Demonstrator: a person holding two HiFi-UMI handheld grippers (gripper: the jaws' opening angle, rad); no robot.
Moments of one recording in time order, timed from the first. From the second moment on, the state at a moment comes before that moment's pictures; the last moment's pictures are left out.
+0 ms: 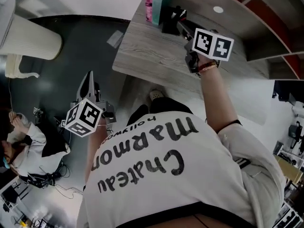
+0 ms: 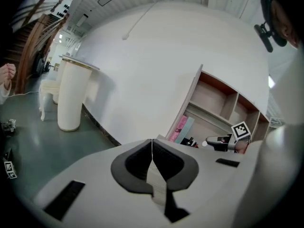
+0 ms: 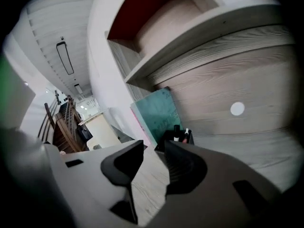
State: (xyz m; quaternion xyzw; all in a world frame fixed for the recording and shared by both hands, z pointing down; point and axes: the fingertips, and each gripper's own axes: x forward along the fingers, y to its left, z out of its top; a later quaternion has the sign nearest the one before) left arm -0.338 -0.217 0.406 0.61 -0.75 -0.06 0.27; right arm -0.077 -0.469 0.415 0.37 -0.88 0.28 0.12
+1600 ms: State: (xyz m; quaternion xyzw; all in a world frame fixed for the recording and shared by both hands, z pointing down) left arm -0.113 -0.067 0.304 0.79 -0.59 -0.06 0.14; right arm 0.036 -0.130 0.319 0.47 -0.87 0.13 0.03
